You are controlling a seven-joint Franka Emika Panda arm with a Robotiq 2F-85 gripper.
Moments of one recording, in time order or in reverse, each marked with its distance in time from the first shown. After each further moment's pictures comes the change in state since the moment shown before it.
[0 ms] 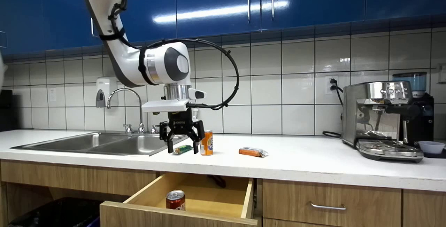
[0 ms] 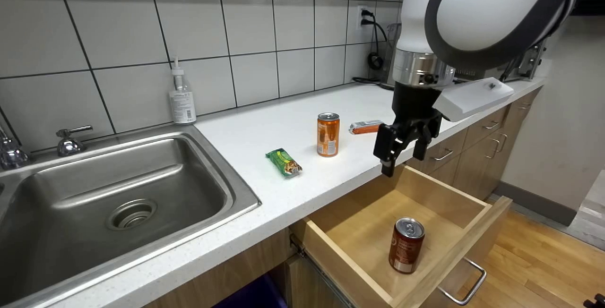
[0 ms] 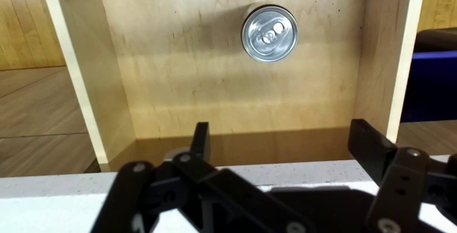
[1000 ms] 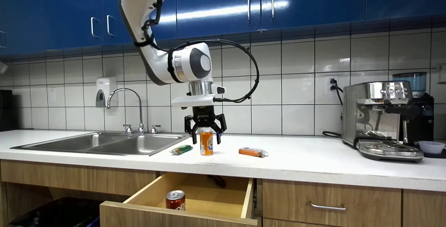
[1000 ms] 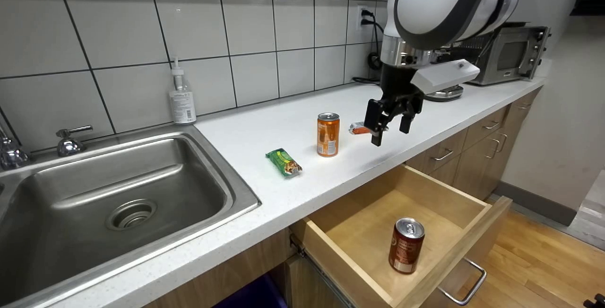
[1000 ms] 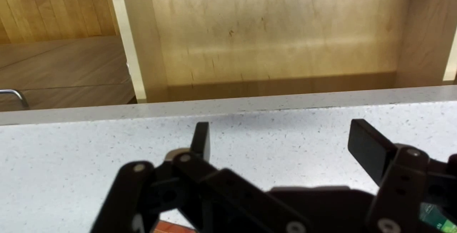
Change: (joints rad) arm -0.057 0.151 -0.037 0.242 0.004 -0.056 -0.097
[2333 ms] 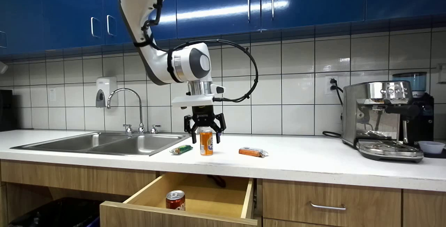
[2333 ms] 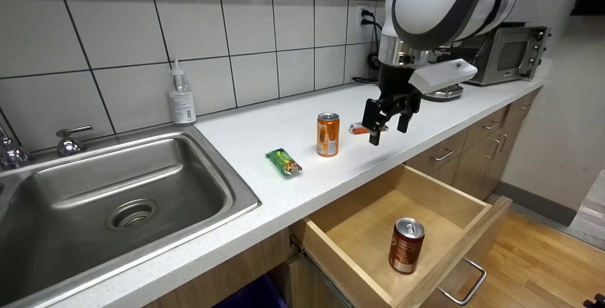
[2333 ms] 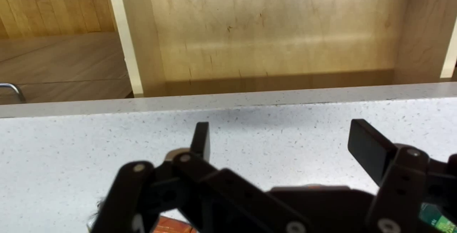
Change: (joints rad) arm 0.004 0.004 0.002 0.008 -0.003 0.003 -0.001
